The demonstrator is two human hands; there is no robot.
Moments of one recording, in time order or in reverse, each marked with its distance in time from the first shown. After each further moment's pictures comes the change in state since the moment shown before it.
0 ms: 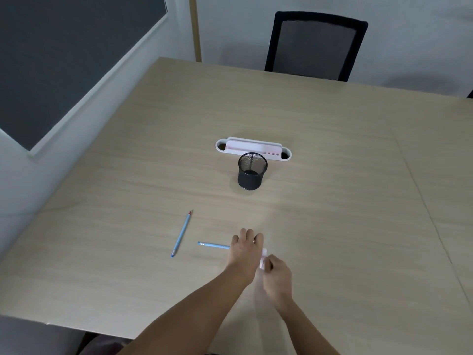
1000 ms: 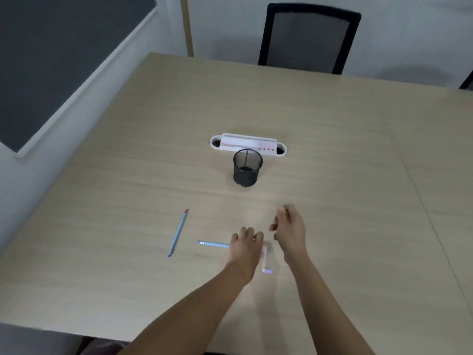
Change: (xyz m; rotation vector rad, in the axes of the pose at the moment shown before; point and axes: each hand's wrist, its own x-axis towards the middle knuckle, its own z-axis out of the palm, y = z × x) left_hand 0.008 0.006 0.018 -0.042 0.029 0.034; right_hand 0.027 -0.079 -0.058 0.338 0.131 -0.122
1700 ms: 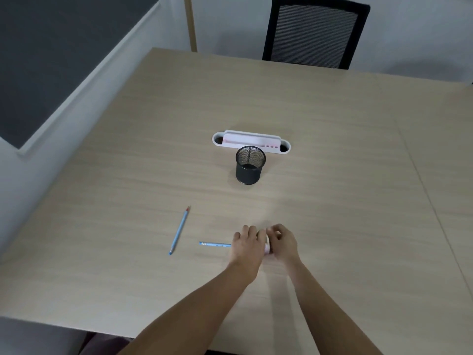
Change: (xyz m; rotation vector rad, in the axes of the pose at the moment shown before) left_hand -0.001 0.002 -0.015 0.014 -0.018 -0.045; right_hand 0.026 0.066 0.020 -0.312 -0.176 0.151
